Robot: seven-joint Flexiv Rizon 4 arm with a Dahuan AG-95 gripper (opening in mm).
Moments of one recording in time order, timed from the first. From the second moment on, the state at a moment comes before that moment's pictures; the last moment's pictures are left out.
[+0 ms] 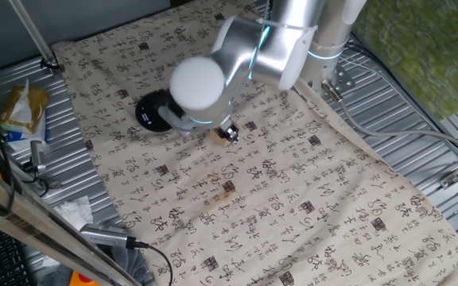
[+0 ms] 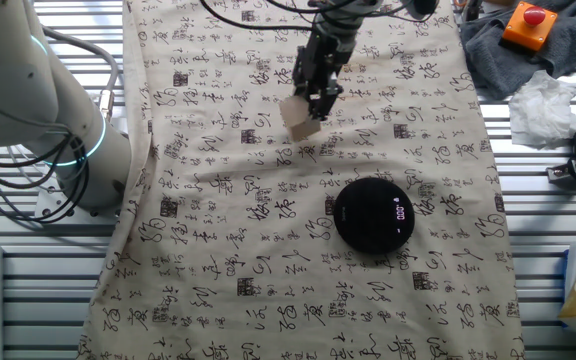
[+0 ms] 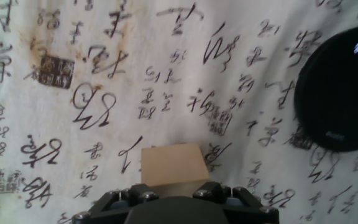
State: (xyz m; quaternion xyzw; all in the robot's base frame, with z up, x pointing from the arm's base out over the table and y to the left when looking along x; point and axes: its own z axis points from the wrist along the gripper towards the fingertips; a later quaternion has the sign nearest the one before) arm 0.398 0.081 0.088 0.17 -0.97 0.09 0.14
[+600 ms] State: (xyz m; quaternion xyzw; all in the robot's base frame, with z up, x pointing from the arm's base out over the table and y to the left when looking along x) arm 0.416 0.045 0.110 0.20 -0.97 0.07 0.13
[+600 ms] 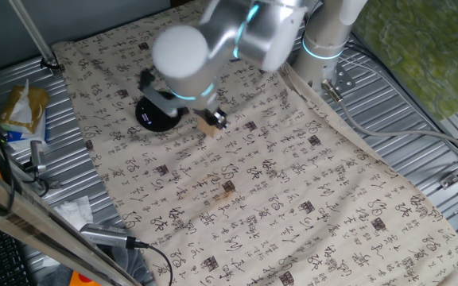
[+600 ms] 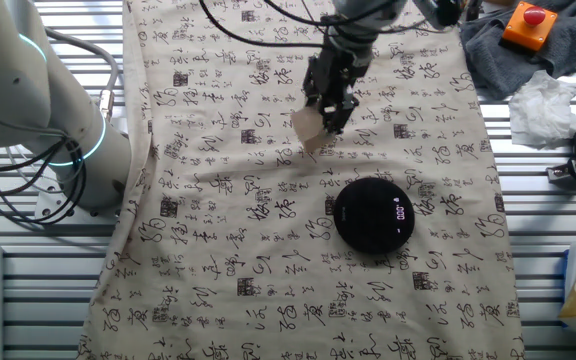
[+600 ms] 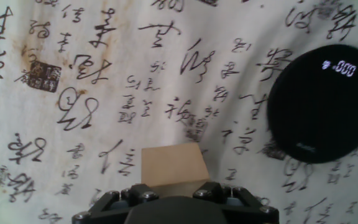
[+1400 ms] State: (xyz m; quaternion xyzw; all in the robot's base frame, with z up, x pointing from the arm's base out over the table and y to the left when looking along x) arm 0.466 -0.004 0.133 0.25 -0.96 0.07 0.13
